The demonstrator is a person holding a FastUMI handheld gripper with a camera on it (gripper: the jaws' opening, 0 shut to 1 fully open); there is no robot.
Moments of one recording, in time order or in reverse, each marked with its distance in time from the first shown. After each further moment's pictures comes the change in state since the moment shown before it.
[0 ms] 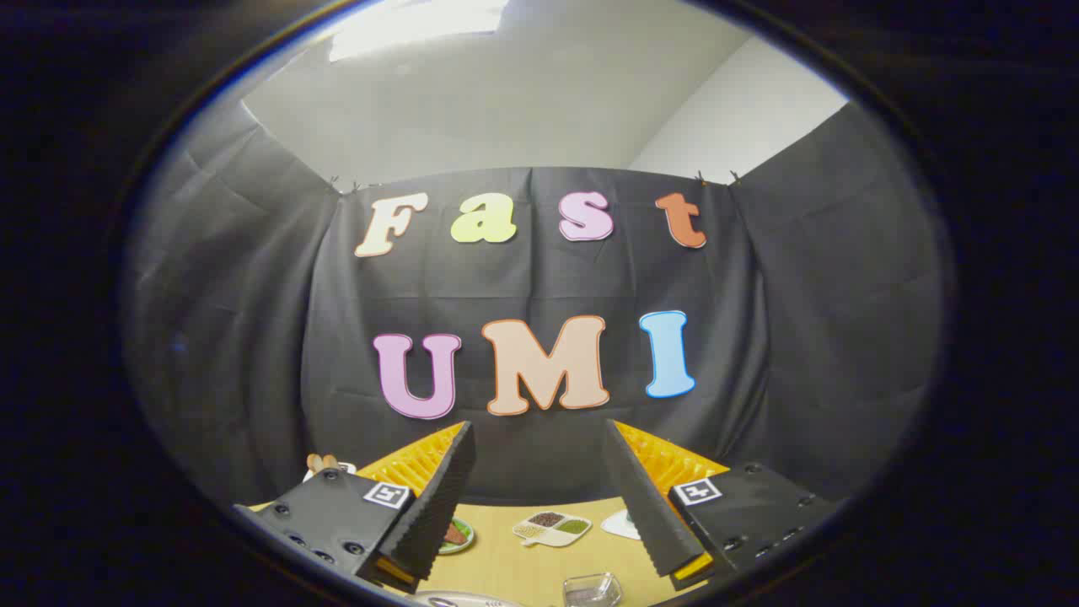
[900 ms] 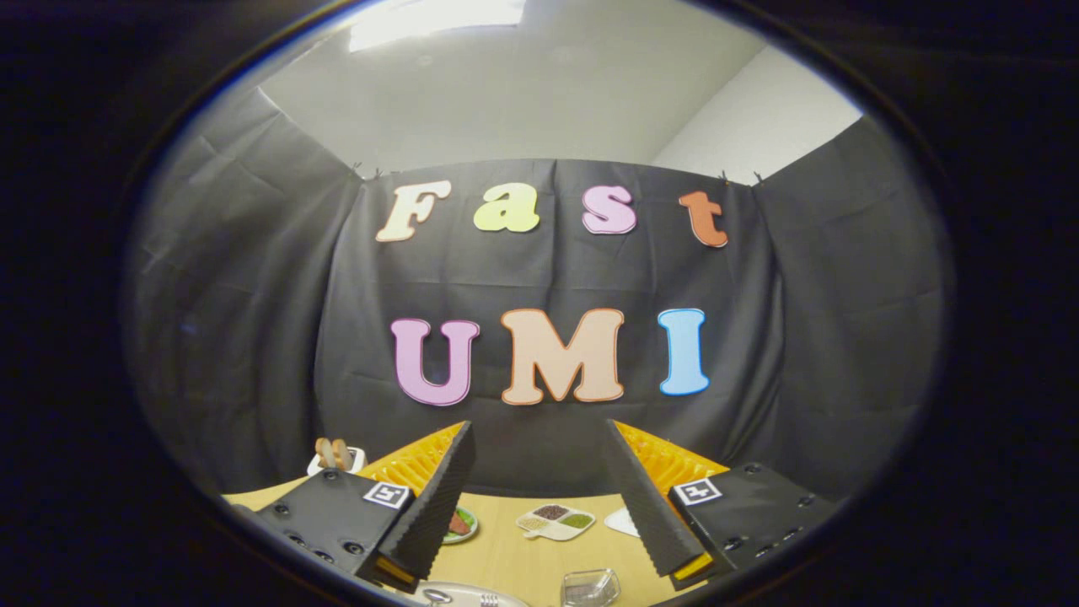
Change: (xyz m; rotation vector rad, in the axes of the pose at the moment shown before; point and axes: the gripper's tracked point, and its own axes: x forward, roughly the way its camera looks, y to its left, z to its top) arm -0.004 0.017 -0.007 -0.038 0.032 0.054
